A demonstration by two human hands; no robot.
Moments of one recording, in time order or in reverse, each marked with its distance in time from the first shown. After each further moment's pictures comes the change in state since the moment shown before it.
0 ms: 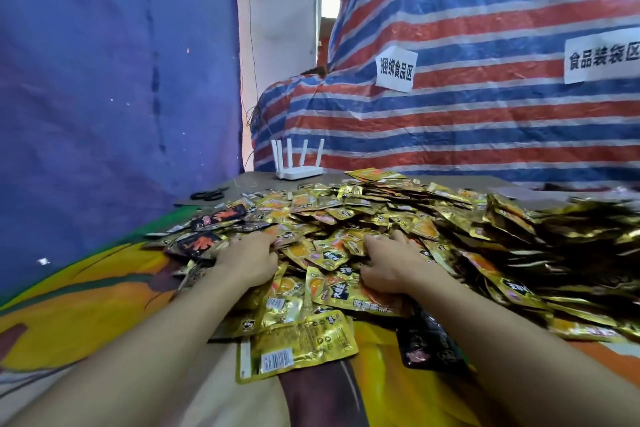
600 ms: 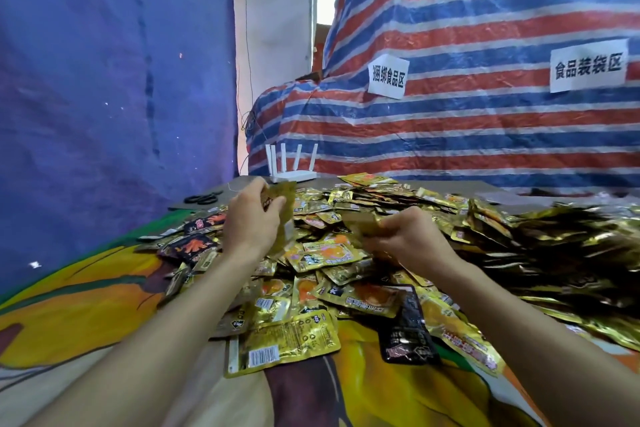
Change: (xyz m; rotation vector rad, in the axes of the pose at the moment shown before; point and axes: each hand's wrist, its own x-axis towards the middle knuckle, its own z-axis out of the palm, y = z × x) left_hand -0.024 0.046 -0.043 -0.699 0.663 0.117; right_hand -0.043 0.037 -0.040 0.774 0.371 -0.173
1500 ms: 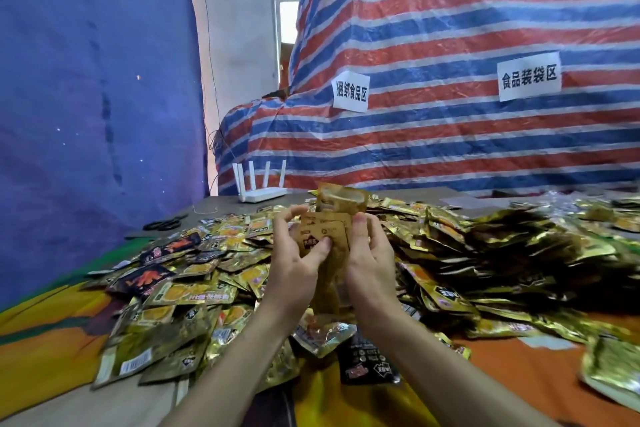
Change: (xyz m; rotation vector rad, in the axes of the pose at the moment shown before) left_hand -0.069 0.065 0.058 -1.059 -0.373 -0.115; right_hand -0.032 -0.030 0.036 0.834 0.466 -0.014
